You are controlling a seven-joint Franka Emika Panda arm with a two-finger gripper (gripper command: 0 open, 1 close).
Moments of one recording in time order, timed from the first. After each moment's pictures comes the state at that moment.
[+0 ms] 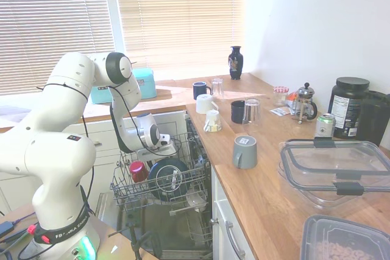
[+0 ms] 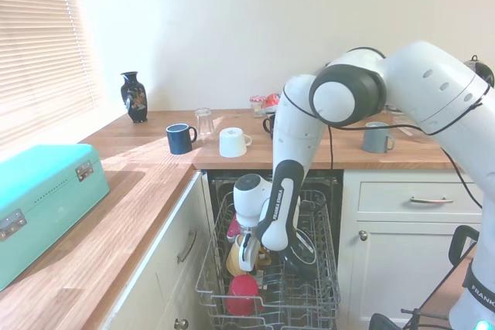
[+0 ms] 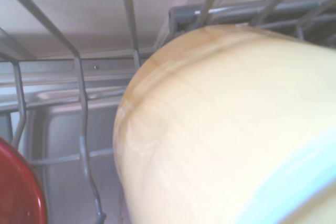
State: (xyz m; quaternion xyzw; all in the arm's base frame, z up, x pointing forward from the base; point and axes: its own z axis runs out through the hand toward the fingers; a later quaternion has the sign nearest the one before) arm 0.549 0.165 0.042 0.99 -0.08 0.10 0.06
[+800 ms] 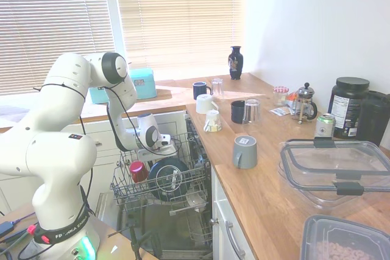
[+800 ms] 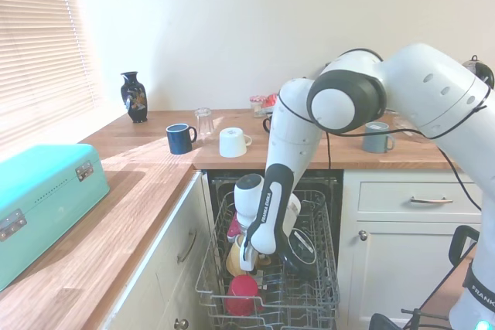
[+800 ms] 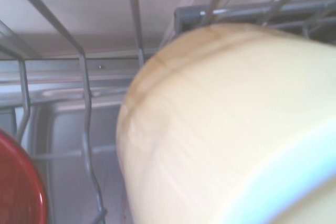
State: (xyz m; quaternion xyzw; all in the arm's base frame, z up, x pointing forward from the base) arm 0.550 0.161 0.039 0.99 -0.08 0.09 0.05
